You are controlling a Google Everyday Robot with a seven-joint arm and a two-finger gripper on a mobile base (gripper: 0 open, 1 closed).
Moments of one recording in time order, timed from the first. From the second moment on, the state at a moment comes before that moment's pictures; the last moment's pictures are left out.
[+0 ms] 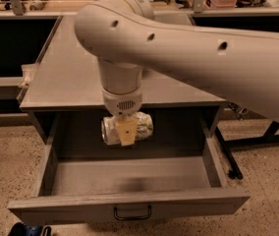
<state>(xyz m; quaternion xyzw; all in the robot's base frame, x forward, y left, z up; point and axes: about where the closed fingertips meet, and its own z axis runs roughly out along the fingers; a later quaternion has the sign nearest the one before) 0.473 0.023 0.818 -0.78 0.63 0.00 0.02</state>
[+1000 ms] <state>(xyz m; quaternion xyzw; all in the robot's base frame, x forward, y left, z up) 0.446 0.006 0.774 -0.69 0.72 0.07 0.01</state>
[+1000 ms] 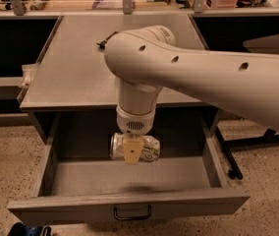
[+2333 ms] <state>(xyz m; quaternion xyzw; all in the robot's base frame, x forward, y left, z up) 0.481 -0.084 0.660 -0.68 0.74 -0.01 0.01</state>
